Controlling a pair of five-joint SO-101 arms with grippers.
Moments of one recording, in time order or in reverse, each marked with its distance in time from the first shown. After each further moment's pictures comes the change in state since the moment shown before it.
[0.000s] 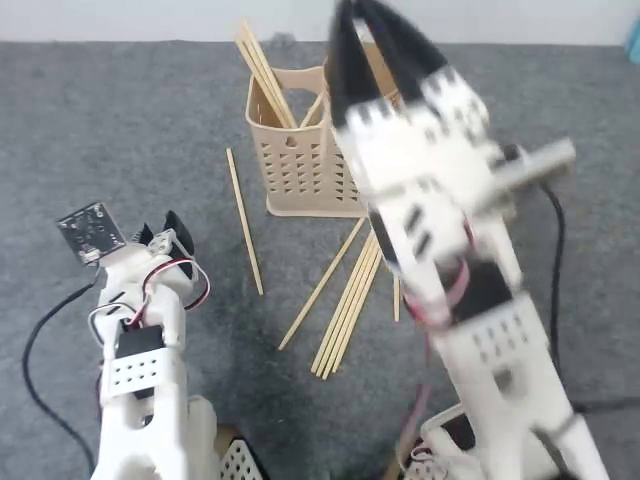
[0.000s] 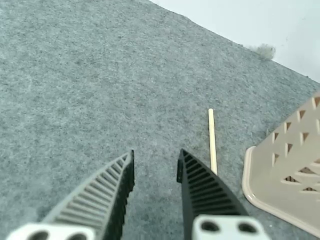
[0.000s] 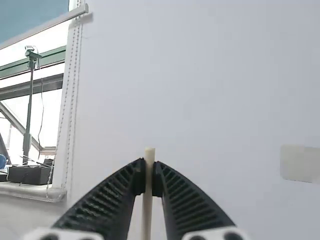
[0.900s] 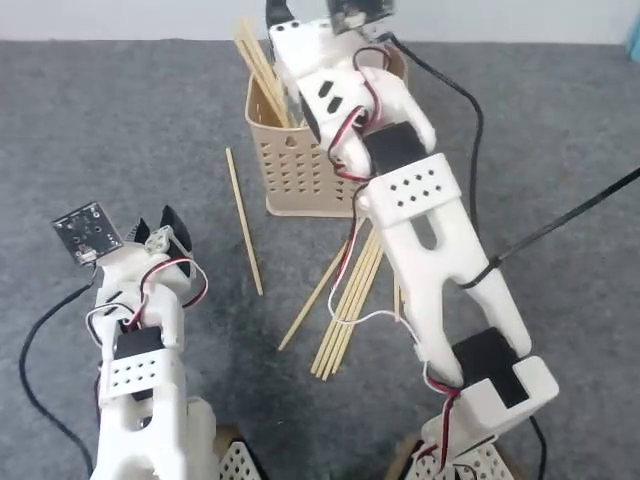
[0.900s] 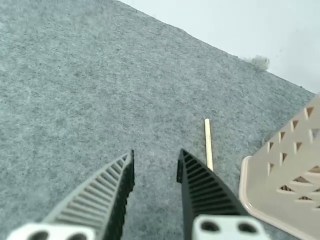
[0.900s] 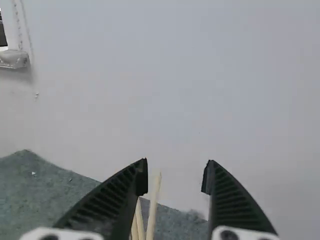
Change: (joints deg) left arm -0.1 0.0 0.1 -2.5 0.0; right arm 1.2 41.1 -37.9 29.1 -0.5
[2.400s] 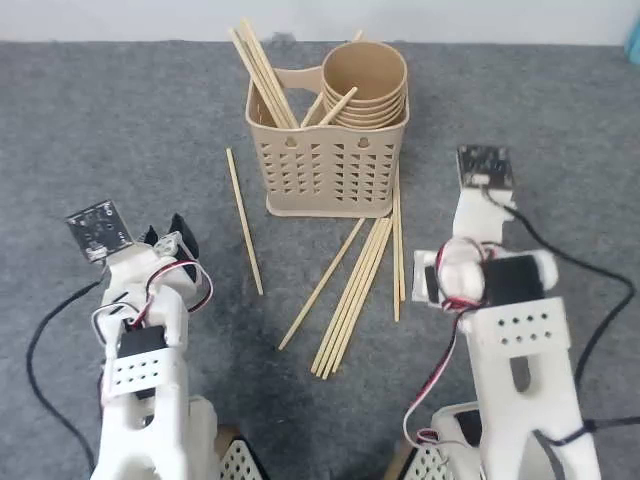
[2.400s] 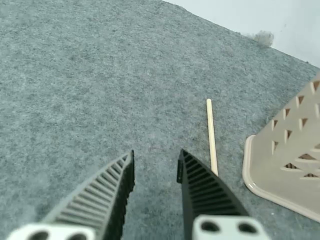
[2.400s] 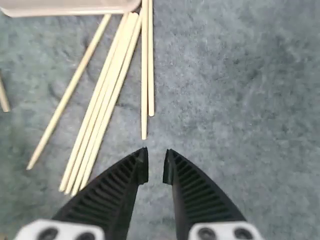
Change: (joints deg) left arm 1.1 0.0 0.0 3.8 -2.1; right arm 15.8 -49.1 57.8 60.1 -8.9
